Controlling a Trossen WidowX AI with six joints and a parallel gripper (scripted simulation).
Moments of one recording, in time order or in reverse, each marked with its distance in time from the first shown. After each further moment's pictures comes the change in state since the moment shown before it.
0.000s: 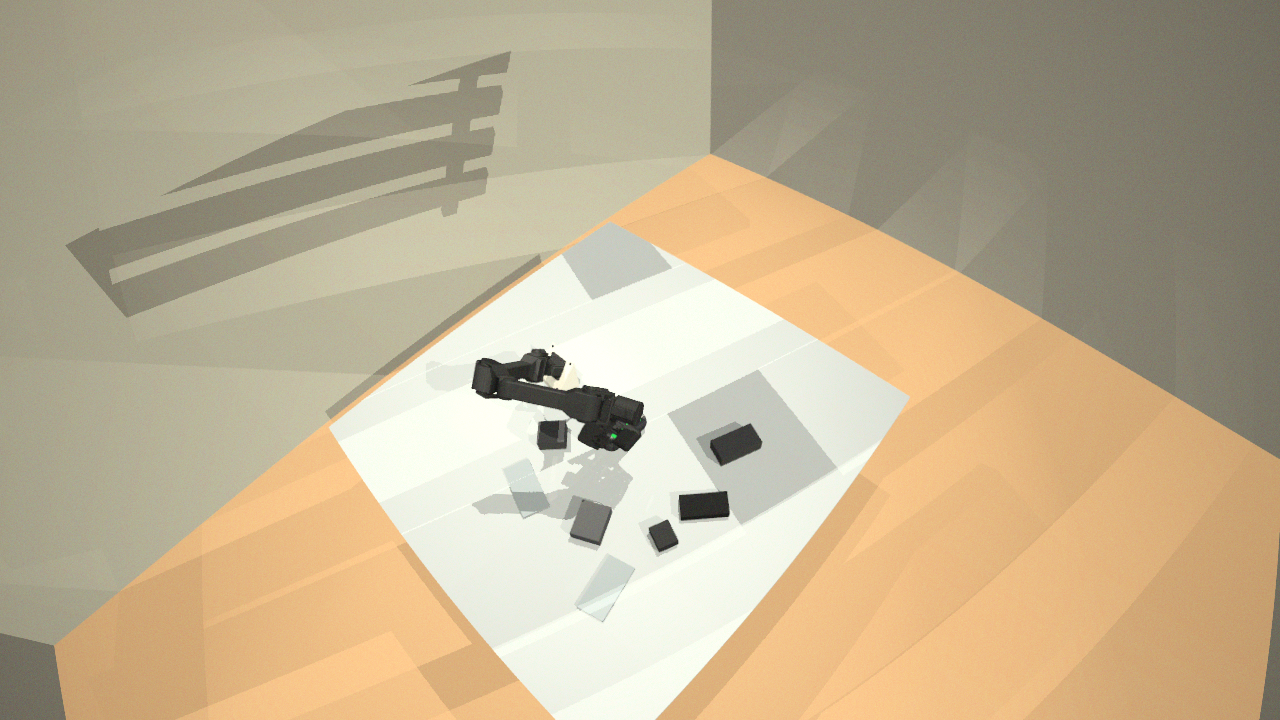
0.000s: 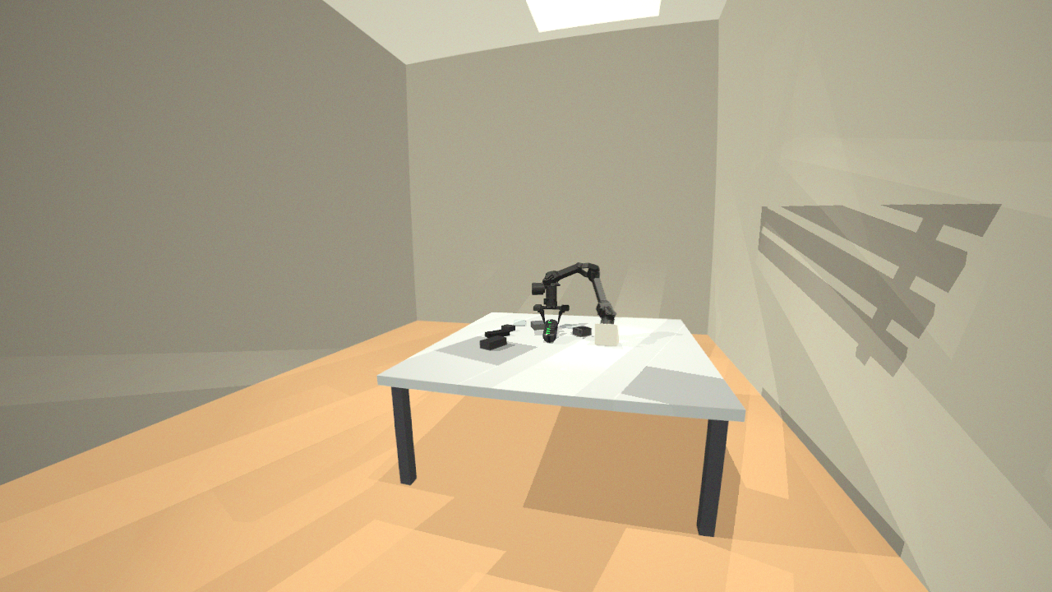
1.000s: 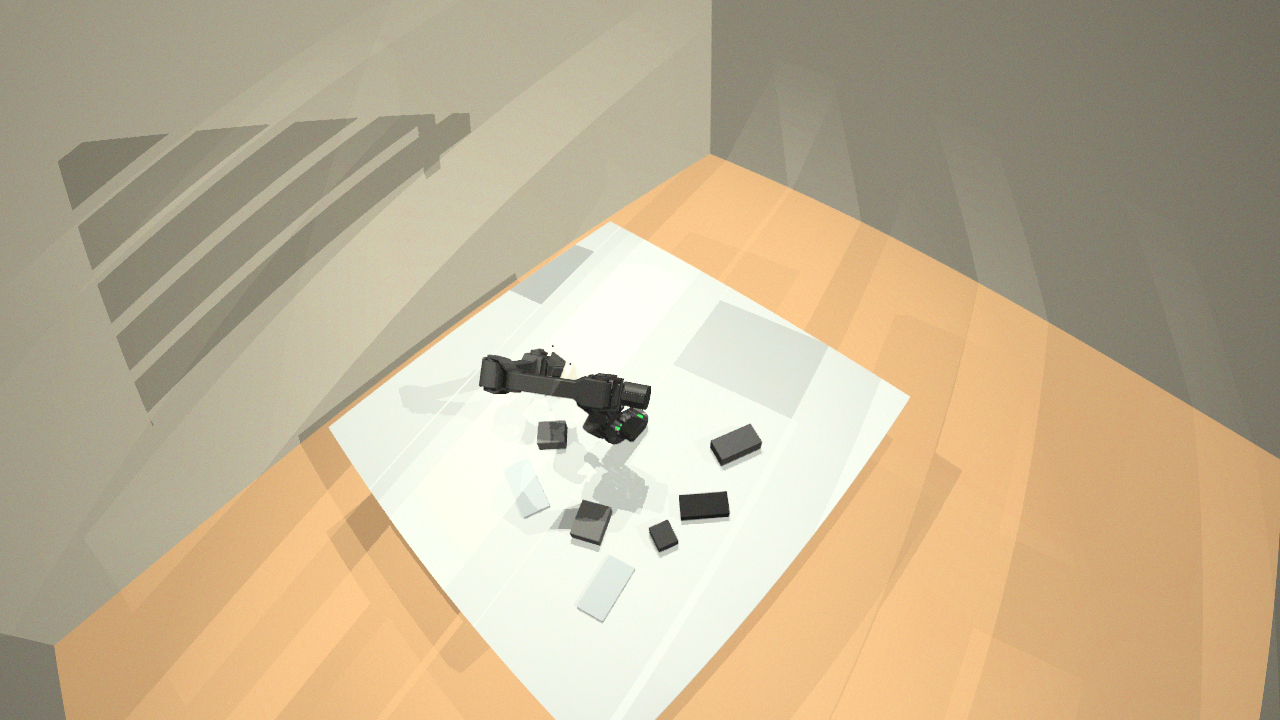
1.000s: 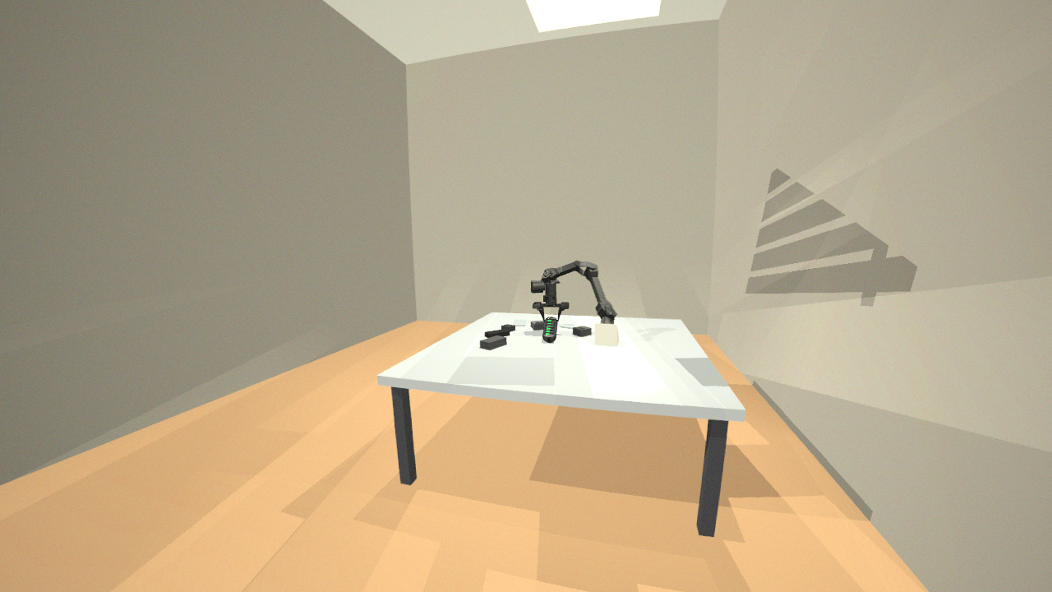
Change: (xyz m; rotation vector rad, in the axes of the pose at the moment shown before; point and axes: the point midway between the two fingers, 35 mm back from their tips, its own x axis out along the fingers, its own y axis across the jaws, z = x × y) arm -0.015 0.000 -0.020 -0.001 -0.057 -0.002
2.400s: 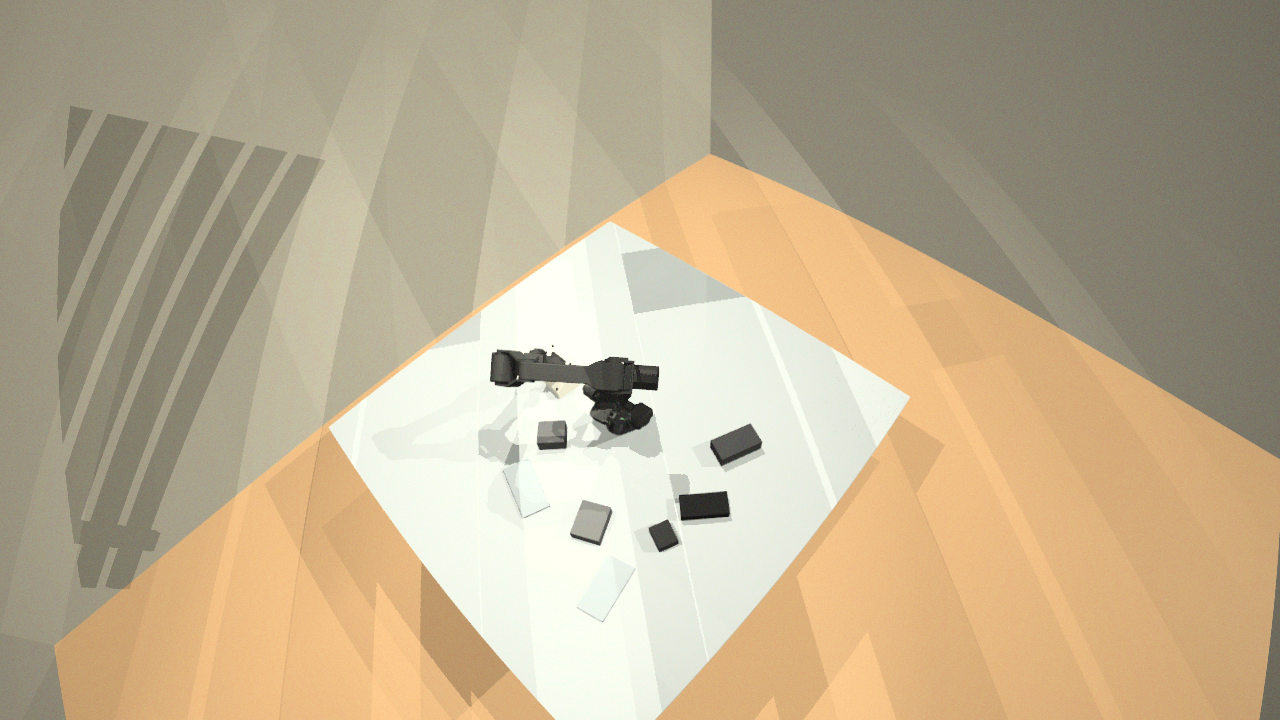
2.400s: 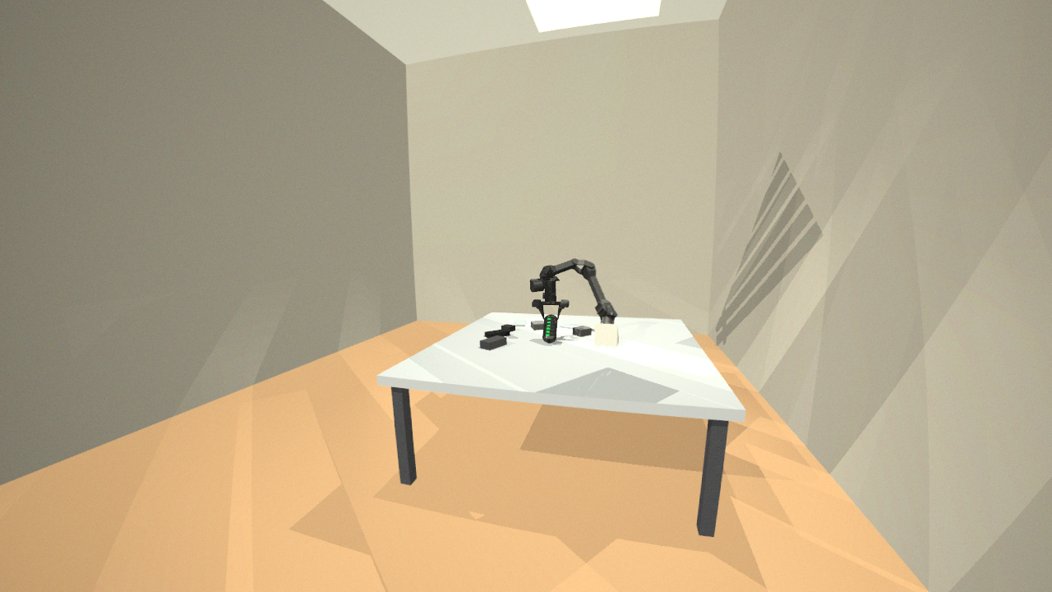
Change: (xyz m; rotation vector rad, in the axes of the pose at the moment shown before) arm -0.016 -0.001 -0.026 0.000 -0.069 0.000
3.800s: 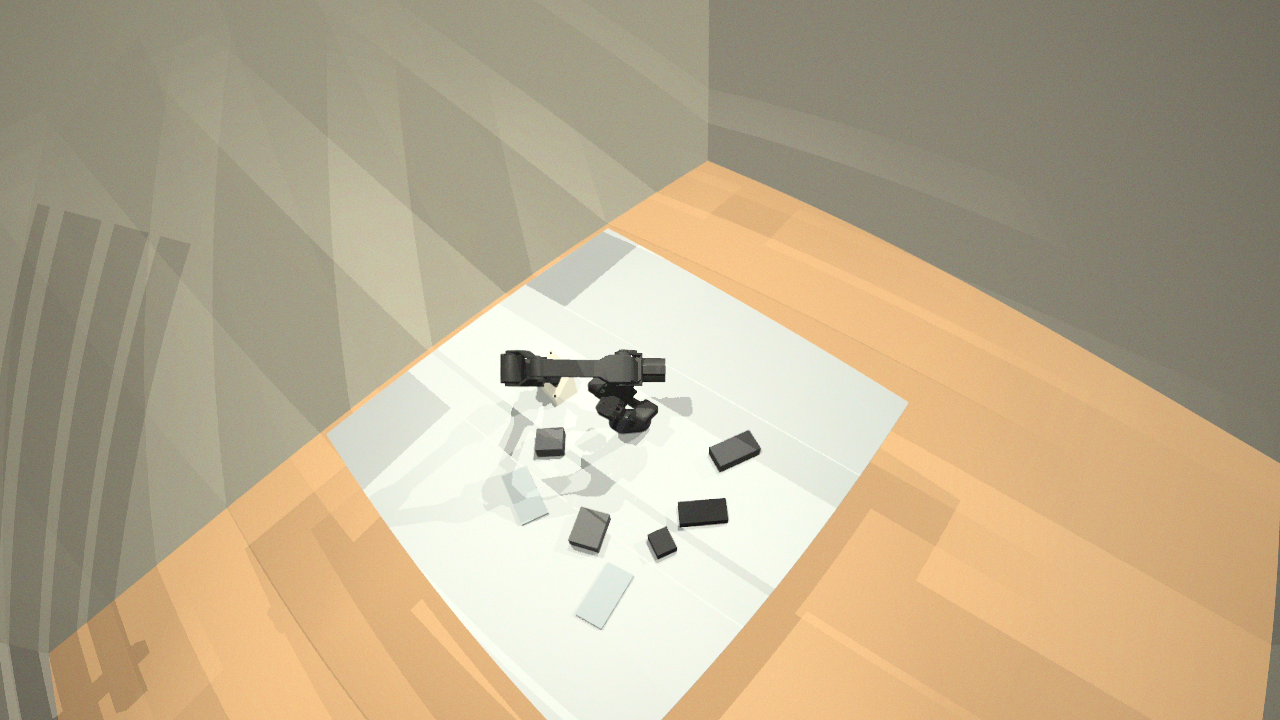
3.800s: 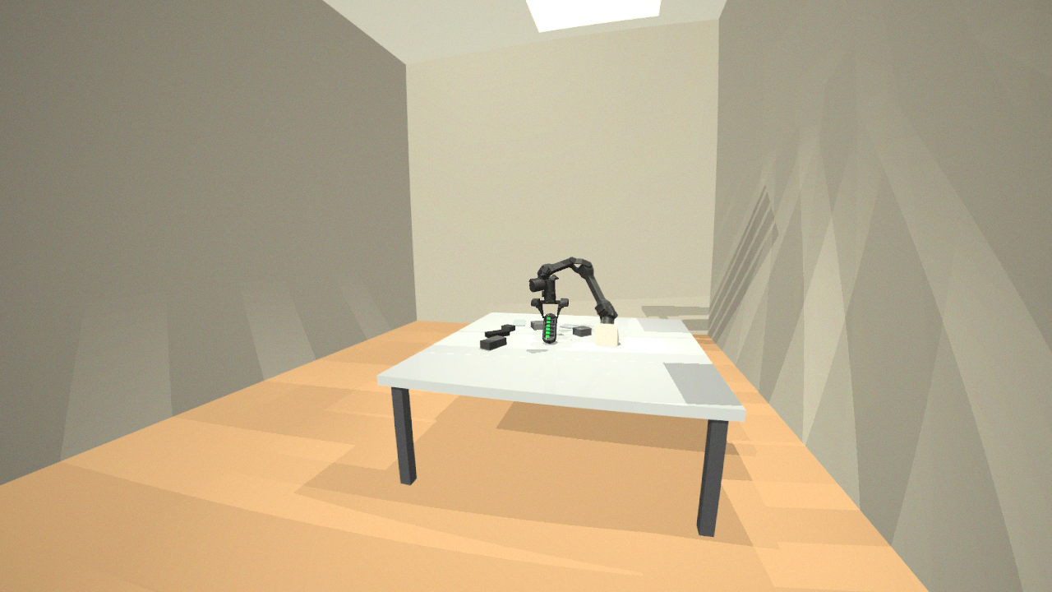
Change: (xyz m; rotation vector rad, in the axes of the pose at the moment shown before) arm -0.013 0.000 -0.025 -0.002 -0.059 0.000
